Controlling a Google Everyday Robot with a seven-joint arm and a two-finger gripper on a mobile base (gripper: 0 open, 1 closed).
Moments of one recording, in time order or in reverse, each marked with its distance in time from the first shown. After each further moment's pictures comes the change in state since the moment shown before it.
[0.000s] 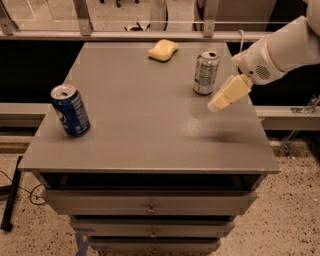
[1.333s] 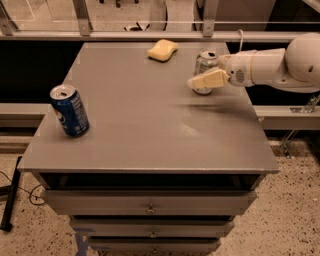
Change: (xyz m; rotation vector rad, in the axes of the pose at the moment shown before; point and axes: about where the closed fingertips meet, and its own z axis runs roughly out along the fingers) arm -0.030 -0.071 0.071 0.037 -0.456 0.214
